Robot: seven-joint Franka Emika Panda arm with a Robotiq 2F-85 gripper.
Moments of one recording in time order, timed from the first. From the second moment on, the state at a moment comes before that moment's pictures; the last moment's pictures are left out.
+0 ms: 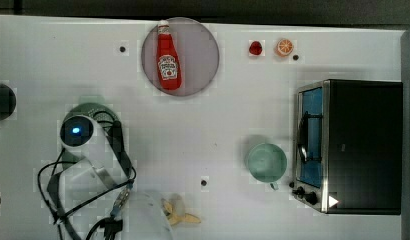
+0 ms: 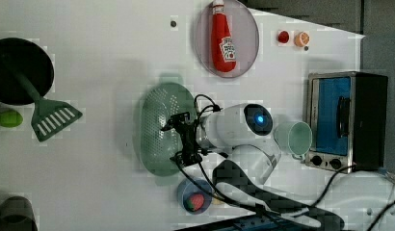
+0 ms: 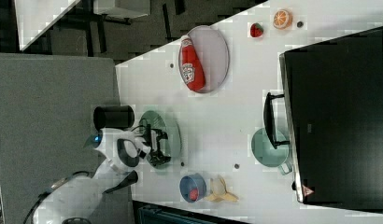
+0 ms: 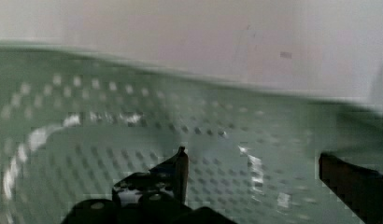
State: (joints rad) arm 0.03 0.60 0.52 -2.17 -0.15 0.97 1.22
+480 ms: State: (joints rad) arm 0.06 0.60 0.45 -2.17 -0.18 1.00 1.23
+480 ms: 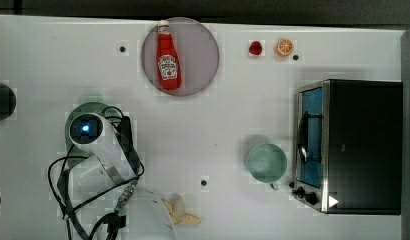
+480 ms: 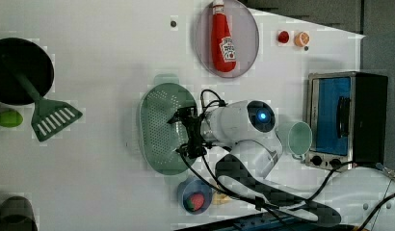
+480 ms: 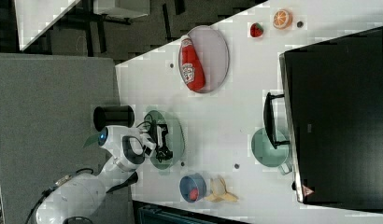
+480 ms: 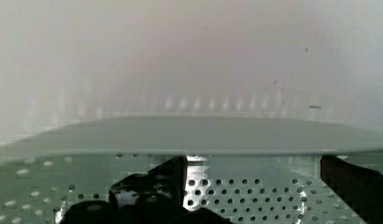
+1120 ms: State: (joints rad) arm 0.03 0.47 0.39 -2.24 -0.16 1.03 1.24
